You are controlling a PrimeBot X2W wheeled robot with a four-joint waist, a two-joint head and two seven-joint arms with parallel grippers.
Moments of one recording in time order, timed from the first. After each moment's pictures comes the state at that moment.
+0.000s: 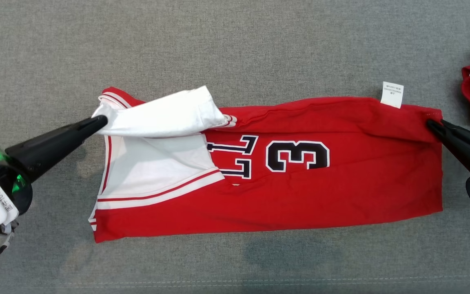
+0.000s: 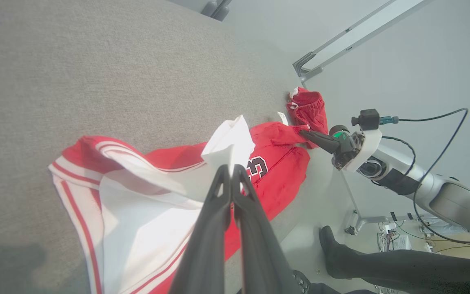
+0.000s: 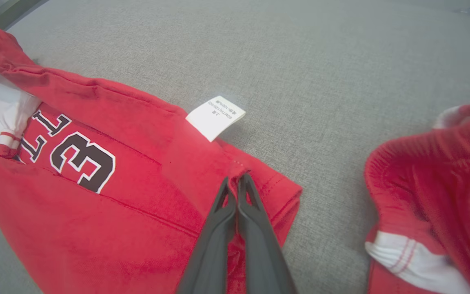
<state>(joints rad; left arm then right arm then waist) -0.52 1.02 -0.46 -0.37 -1.73 -0.04 0.47 -0.64 -0.98 0.84 0.03 1.07 0.13 -0.02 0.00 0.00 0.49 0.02</state>
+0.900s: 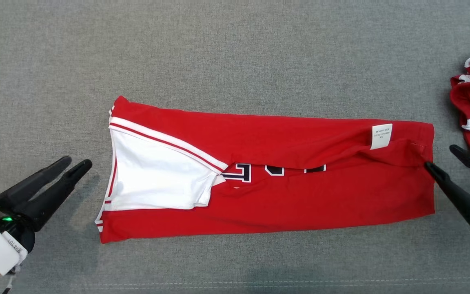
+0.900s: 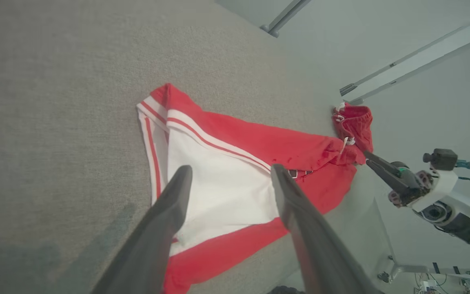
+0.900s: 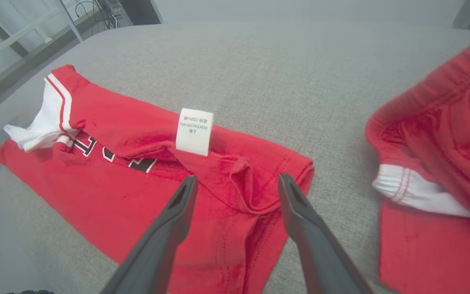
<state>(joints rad) -0.22 1.03 -0.43 -0.30 -1.62 -0.08 0.21 -0.38 -1.03 0.76 -0.05 1.04 0.13 -0.24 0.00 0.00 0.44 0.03</state>
